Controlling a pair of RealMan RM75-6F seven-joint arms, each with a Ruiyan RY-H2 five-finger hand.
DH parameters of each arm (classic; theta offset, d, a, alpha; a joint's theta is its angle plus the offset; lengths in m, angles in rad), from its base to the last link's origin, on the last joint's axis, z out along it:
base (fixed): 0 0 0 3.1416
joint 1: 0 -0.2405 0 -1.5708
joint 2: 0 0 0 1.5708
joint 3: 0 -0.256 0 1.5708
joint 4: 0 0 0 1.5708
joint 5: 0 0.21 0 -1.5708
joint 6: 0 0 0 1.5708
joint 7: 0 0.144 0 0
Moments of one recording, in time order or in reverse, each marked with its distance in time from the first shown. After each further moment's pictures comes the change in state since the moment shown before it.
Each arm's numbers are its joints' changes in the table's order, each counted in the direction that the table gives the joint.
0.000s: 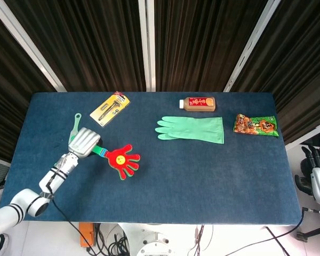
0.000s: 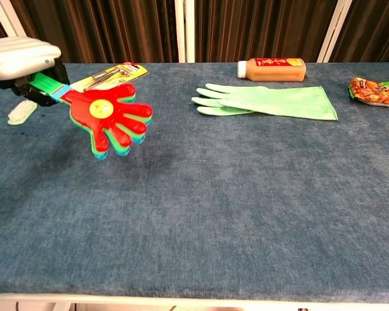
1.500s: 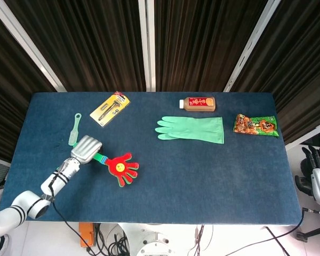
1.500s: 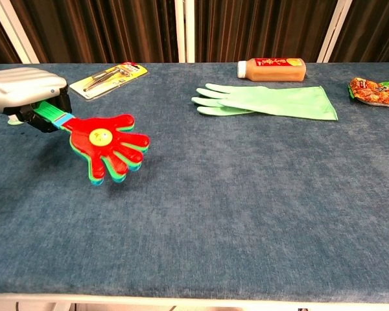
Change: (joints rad) left arm -0.006 0.038 -0.040 0.056 0.043 -0.094 -0.073; right arm 0.002 0.007 0.004 0.013 0.001 -0.001 0.012
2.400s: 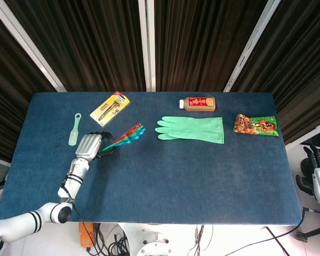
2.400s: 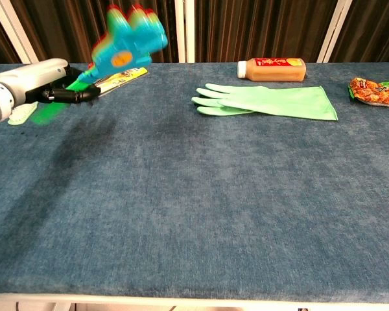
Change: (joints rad) left arm -0.018 0.057 0.121 -0.267 -0.497 0.074 0.311; right arm 0.001 0.004 -0.006 0.011 0.002 0.004 0.016
